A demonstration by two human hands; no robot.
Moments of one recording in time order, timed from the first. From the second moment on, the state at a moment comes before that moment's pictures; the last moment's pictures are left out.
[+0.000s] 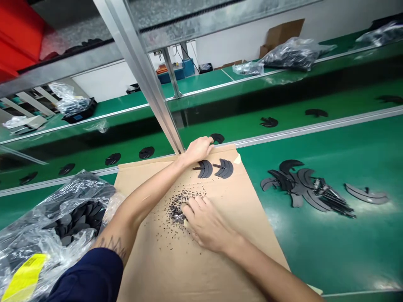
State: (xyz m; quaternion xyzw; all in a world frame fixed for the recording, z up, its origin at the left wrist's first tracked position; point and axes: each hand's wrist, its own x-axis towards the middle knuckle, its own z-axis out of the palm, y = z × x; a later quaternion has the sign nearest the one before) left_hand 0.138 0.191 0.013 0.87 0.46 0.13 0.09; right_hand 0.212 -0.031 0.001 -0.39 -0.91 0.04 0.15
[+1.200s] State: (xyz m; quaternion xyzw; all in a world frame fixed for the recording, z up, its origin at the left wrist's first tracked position) left_hand -0.200 0.011 0.055 0.72 0.69 -0.06 0.05; right_hand 0.191 -0.013 0.006 -0.47 -0.68 0.39 0.40
